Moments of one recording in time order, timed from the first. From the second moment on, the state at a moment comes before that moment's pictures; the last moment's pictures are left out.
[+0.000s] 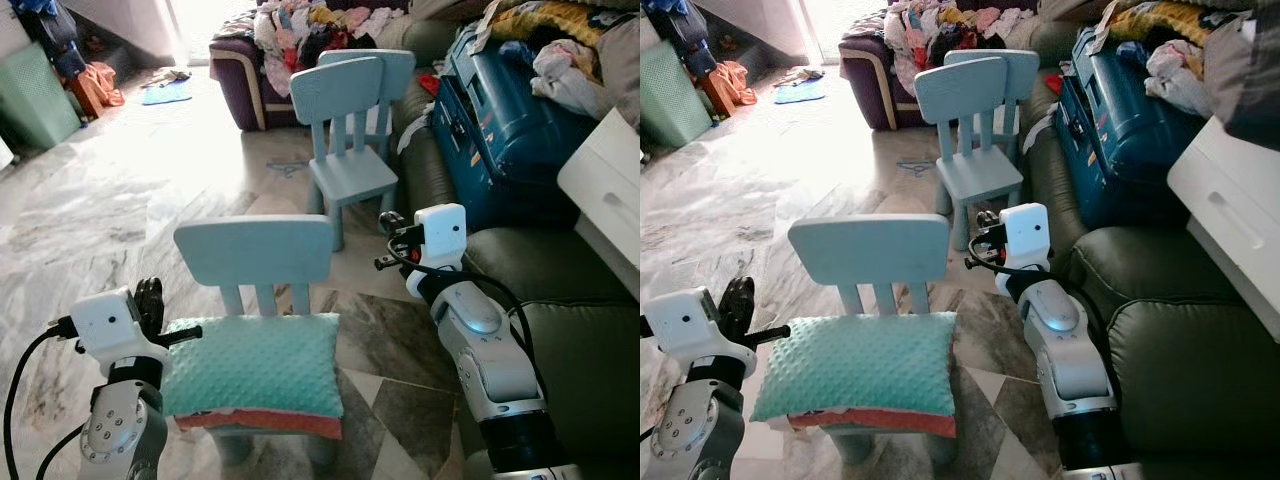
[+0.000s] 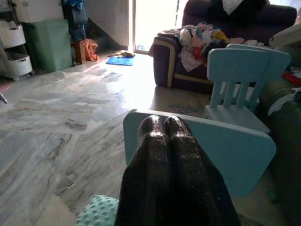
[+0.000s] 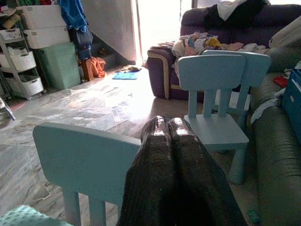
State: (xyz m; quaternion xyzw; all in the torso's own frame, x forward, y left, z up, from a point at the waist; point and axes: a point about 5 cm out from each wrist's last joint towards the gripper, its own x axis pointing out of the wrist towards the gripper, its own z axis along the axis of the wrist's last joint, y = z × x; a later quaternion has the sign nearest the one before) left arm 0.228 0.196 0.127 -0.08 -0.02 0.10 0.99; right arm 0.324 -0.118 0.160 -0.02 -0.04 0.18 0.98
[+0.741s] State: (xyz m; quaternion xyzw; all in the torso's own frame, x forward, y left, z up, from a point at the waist) left arm 0.228 0.196 0.124 -0.08 0.00 0.10 0.99; right arm 0.325 -0.119 0.161 -0.01 -0.05 0.18 0.98
